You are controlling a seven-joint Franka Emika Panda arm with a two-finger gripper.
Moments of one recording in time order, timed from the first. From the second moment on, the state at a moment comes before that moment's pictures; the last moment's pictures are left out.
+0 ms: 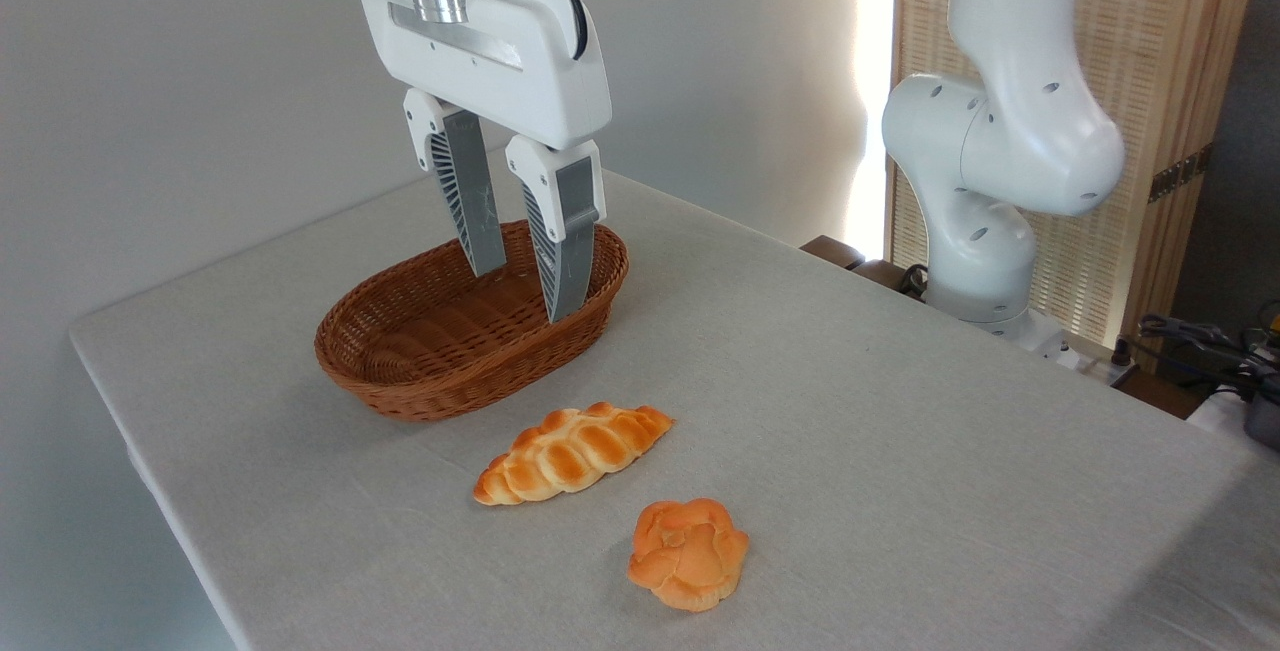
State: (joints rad) arm -0.02 -0.01 0.02 -1.57 -0.03 1.59 0.75
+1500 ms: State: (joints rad) arm -0.02 0.00 -0.04 -1.98 -0.07 1.94 0.75
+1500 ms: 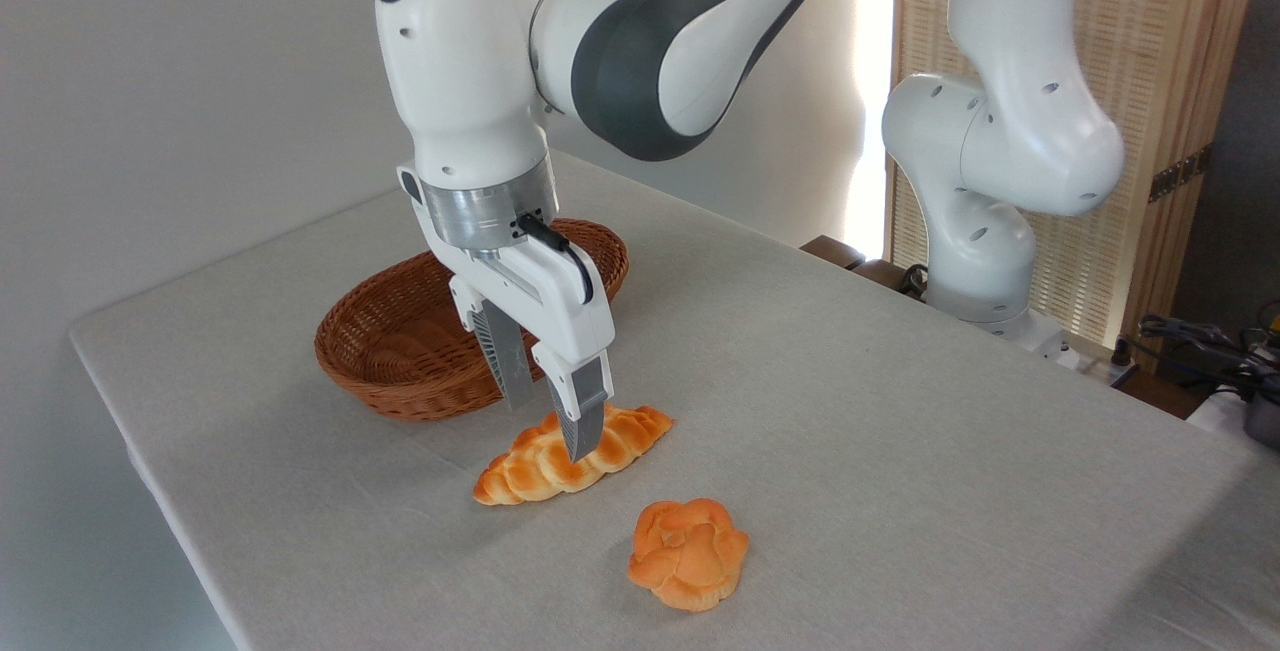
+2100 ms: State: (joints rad) arm -0.03 0.02 -0.07 -2.04 -0.07 1.94 0.85
